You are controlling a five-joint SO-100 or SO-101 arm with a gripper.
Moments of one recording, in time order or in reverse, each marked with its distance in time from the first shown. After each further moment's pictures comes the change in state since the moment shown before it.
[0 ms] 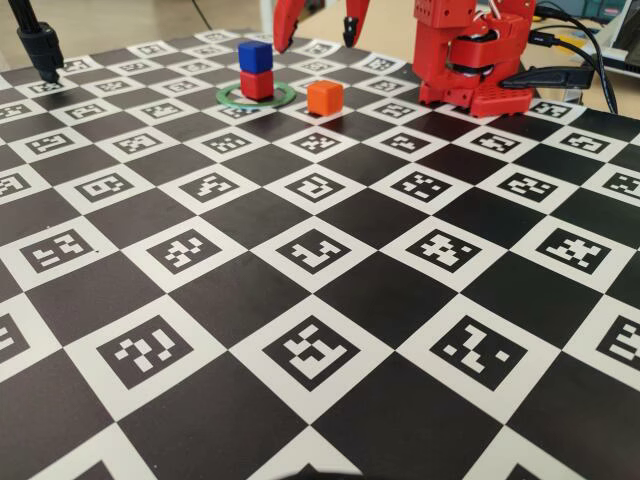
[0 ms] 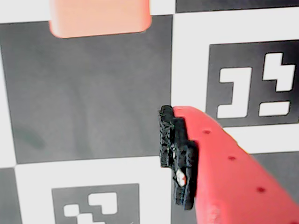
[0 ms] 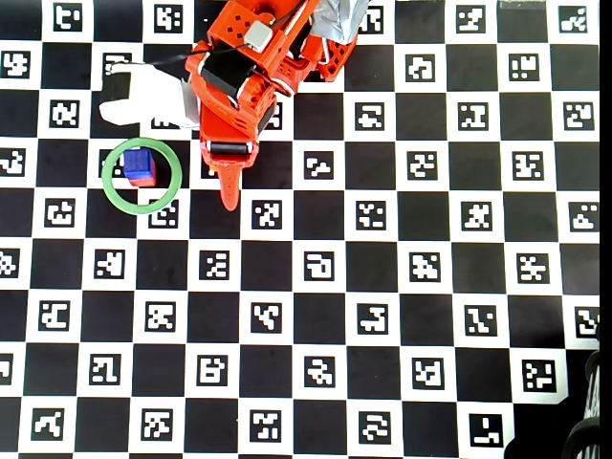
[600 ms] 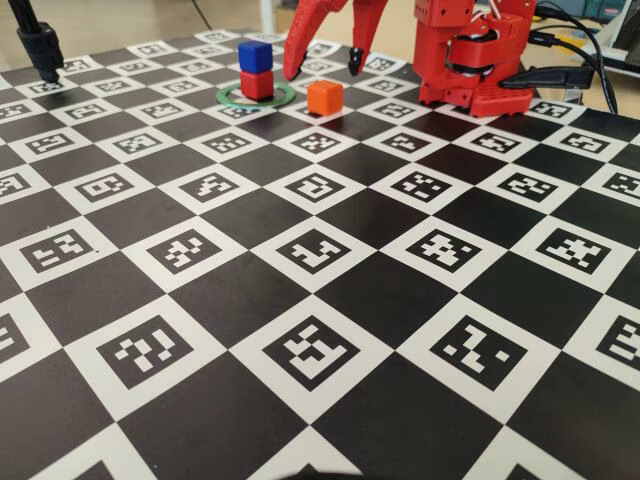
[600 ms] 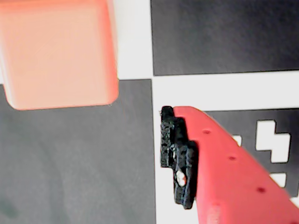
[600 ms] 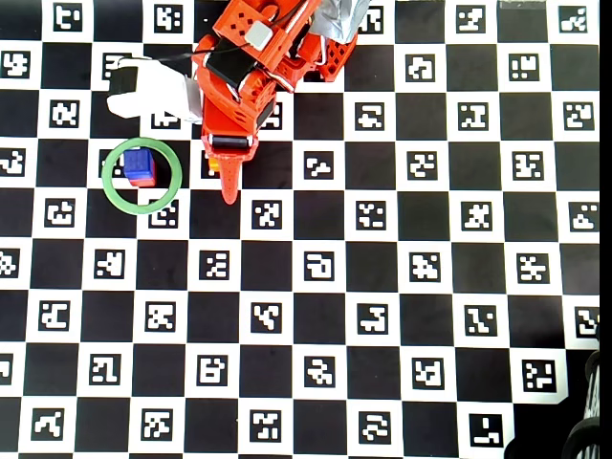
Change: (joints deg) arm 4.0 5.5 14.1 -12.0 -3.6
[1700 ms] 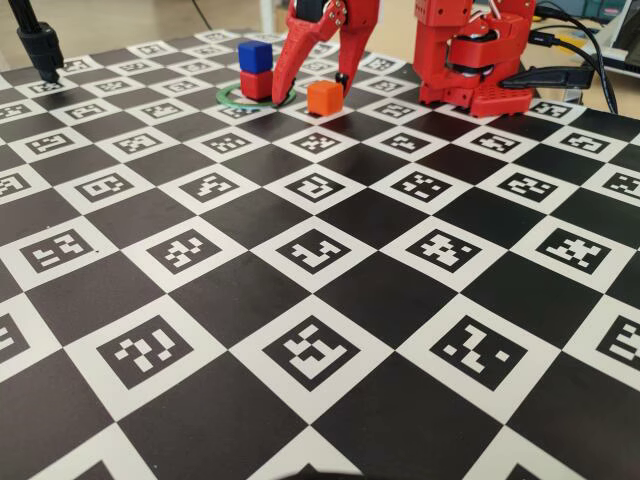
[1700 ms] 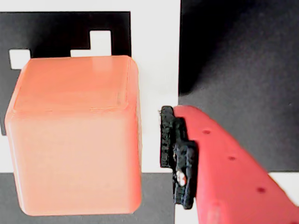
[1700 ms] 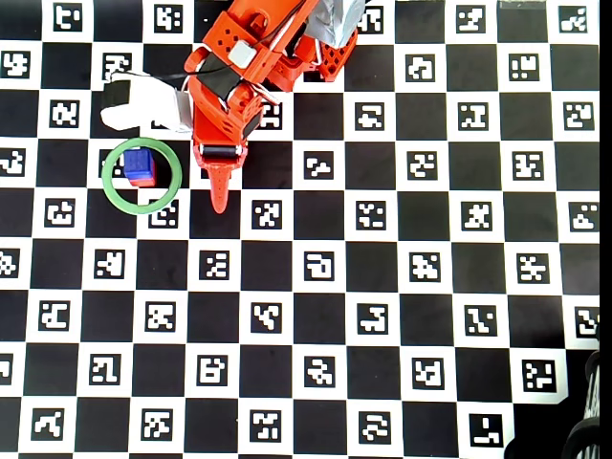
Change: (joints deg) arm 2.7 -9.6 3.8 -15.0 -4.1
